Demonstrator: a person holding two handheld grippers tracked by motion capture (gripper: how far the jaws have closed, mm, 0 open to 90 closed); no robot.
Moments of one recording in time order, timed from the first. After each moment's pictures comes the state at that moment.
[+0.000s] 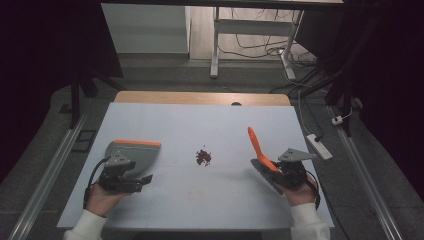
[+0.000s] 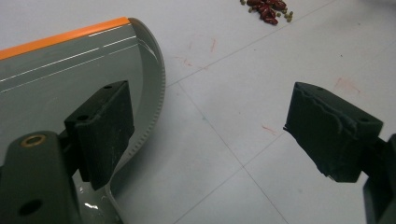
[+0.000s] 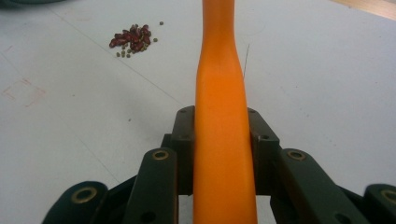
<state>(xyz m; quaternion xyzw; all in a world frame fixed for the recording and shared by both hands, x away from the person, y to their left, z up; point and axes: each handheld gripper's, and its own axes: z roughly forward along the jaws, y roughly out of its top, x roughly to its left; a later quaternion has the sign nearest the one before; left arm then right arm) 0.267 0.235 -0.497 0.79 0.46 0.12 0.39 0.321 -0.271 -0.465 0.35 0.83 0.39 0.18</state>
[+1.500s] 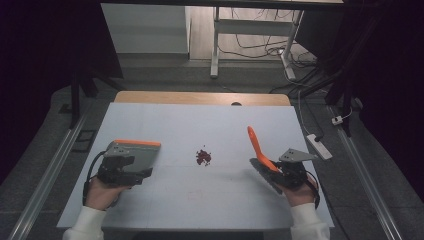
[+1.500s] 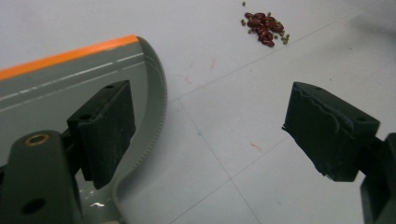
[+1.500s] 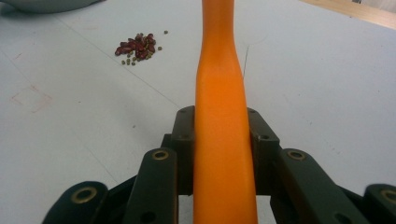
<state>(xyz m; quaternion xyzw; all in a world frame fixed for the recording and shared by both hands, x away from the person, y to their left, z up) 0.269 0.232 -0.462 0.78 0.49 0.12 0.38 0.320 -0.271 -0.464 0.34 0.83 0.41 0.18</state>
